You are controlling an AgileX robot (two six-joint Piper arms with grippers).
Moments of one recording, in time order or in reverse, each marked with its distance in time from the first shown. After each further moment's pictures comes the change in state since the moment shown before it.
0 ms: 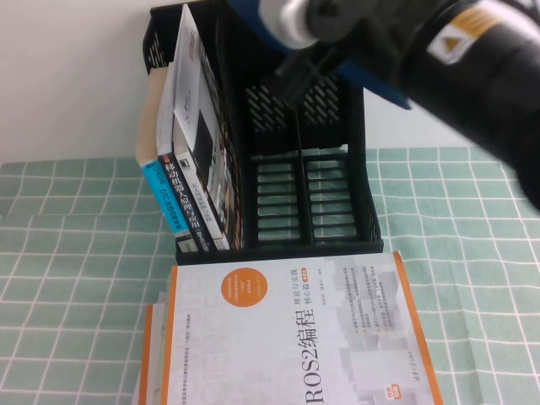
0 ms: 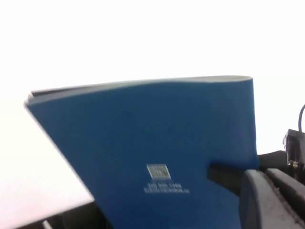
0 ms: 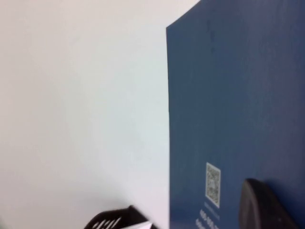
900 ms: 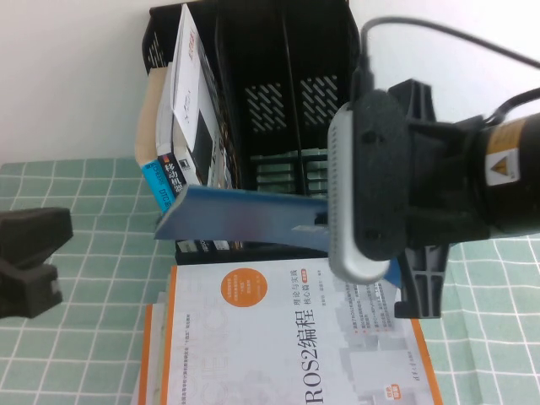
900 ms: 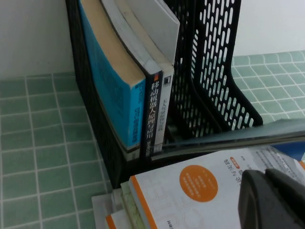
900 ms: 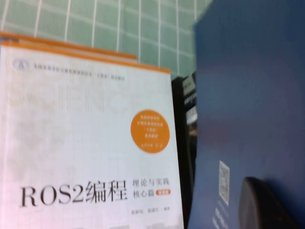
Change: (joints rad) right arm 0.000 -0.141 0.000 -0.158 1.062 -0.045; left arm 0.000 0.002 0.108 0.838 0.465 -0.930
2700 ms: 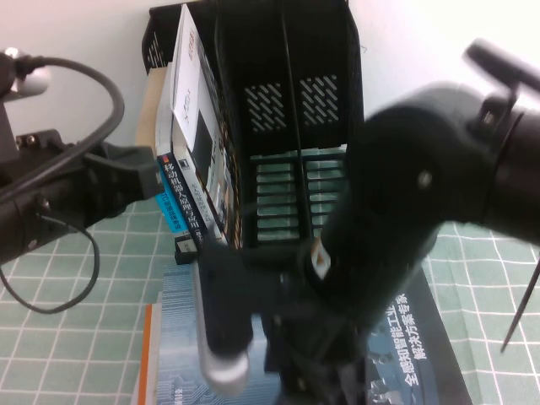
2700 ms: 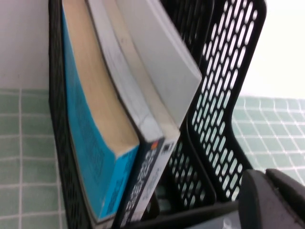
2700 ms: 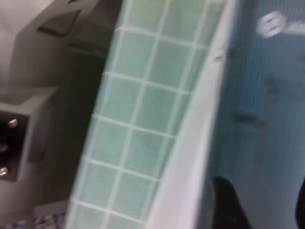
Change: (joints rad) right arm 0.130 0.355 -0.244 0.171 0.555 0.108; left arm 0.000 0.304 0.008 -0.170 -0.358 0.017
